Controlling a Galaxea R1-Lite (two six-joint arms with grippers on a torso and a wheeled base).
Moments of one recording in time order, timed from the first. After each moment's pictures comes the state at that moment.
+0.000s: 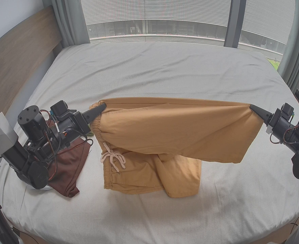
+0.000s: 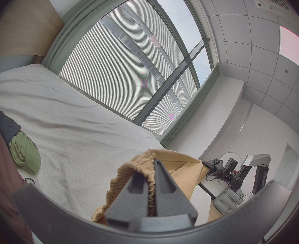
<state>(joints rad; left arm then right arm) -0.20 1.99 -0.64 -1.55 -0.54 -0.59 -0.07 1.84 -0.48 -1.54 0.69 0.82</state>
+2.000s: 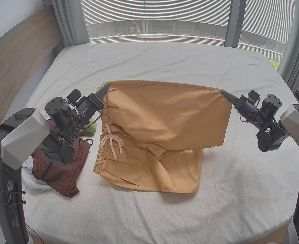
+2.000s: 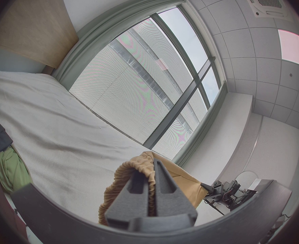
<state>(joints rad) -0.19 2.35 -1.18 -1.55 -0.35 -0.67 0.00 2.37 -1.24 -1.42 0.68 0.79</state>
